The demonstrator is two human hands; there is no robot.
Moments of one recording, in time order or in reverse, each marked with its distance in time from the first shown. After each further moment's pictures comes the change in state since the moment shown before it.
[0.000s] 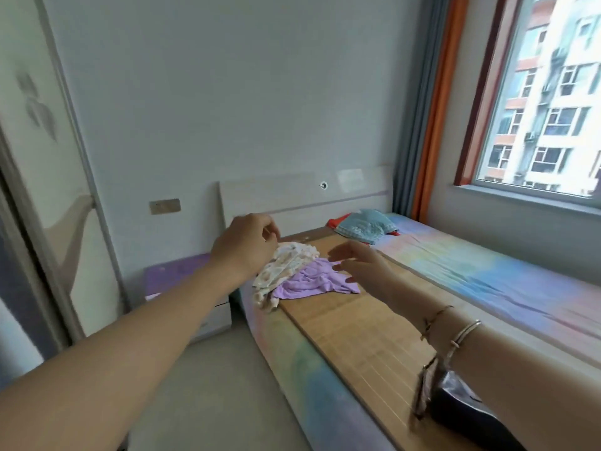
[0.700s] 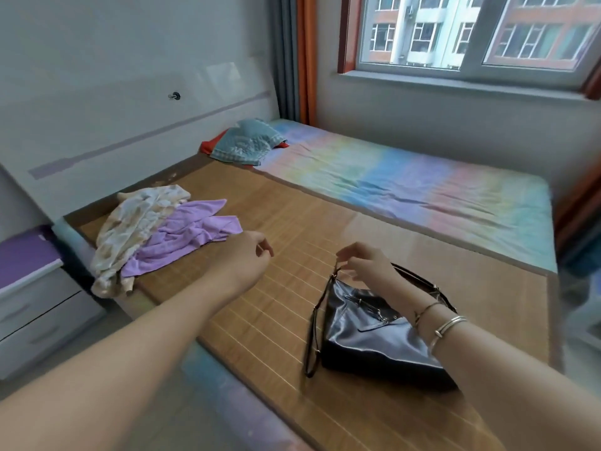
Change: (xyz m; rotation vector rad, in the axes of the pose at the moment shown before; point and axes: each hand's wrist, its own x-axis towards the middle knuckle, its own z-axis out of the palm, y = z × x) left_hand 0.123 0.147 0.418 -0.106 -0.587 0.097; right_hand 0.063 0.339 -0.254 0.040 0.287 0.545
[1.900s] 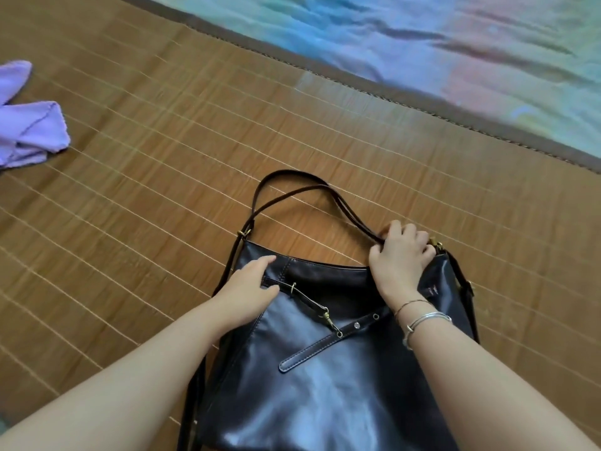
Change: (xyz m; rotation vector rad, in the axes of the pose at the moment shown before) left_hand 0.233 -0.051 0.456 -0.044 -0.742 -0.244; right_hand 0.286 0.401 -0.093 -0.916 0.392 0.404
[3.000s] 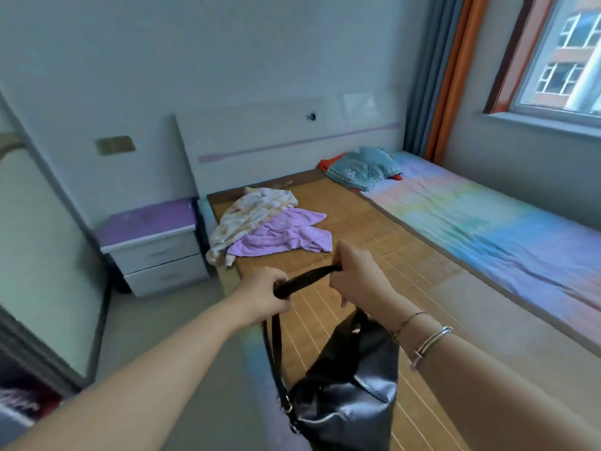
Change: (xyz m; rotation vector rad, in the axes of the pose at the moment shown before) left_hand -0.519 -0.087 -0.148 -0.146 0.788 0.032; right_hand -0.403 -0.250 -0.341 0.397 -0.397 -1.028
